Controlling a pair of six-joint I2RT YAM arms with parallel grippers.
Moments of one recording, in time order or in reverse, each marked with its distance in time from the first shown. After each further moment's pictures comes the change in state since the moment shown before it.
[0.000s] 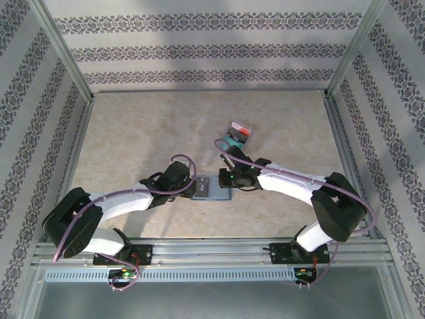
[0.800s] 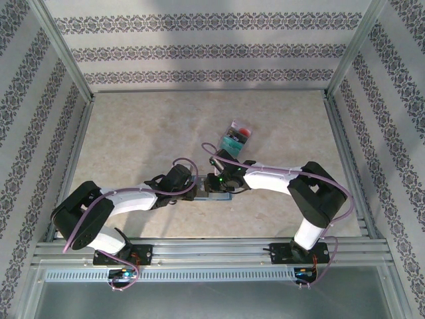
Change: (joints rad) left arm 0.000 0.079 -0.033 0.080 0.047 -0.043; right arm 0.042 0.172 0.041 0.117 -0.153 0.042
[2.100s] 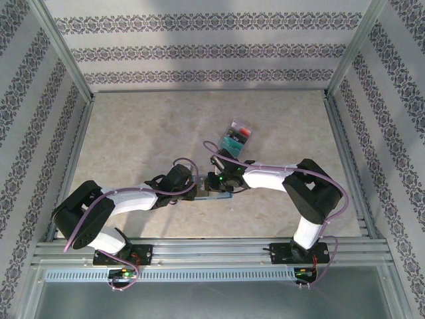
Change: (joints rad) left arm 0.000 0.006 0.000 0.011 0.011 -0.008; right arm -0.023 0.036 -0.016 0.071 -0.048 0.056
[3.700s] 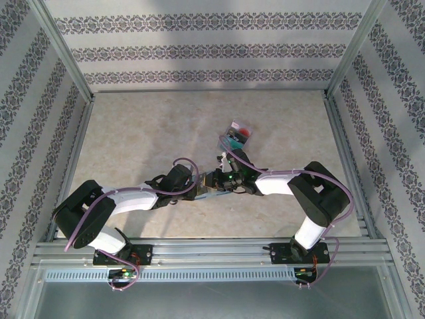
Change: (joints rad) left arm 0.000 0.007 0.000 0.003 -0.003 -0.008; right arm -0.092 -0.058 -0.223 0.476 -0.284 0.158
